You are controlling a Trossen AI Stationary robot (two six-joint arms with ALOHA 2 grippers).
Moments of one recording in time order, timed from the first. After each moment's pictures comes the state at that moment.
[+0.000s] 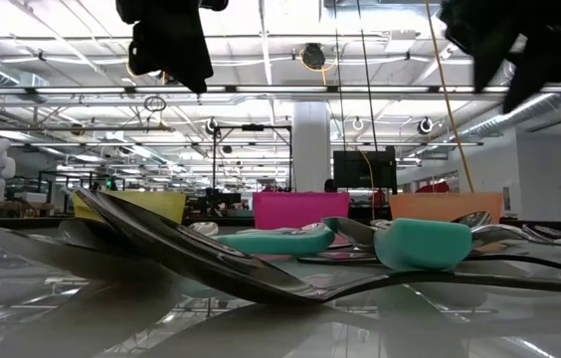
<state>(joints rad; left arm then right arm) -0.30 1.56 1.25 -0.71 -0.16 -0.71 0.46 1.37 1.02 -0.79 0.18 1.65</state>
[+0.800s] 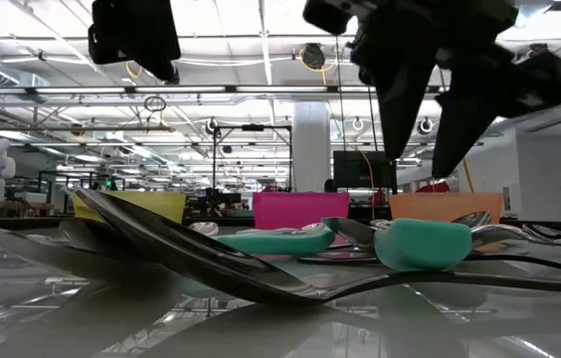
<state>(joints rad) -0.40 1.56 1.25 -0.74 -0.16 -0.89 0.43 1.86 1.33 -0.69 0.00 1.74</state>
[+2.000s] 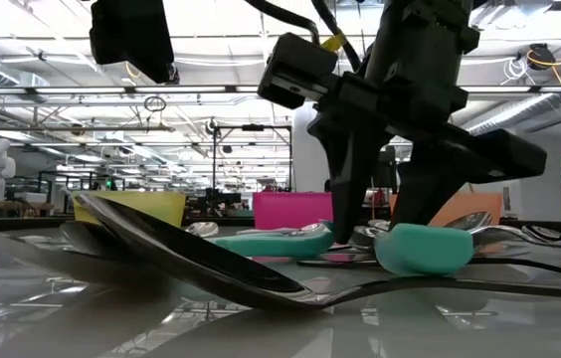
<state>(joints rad) -0.40 1.56 1.25 -0.76 -0.16 -0.83 0.39 2.02 1.34 -0.54 -0.03 1.74</state>
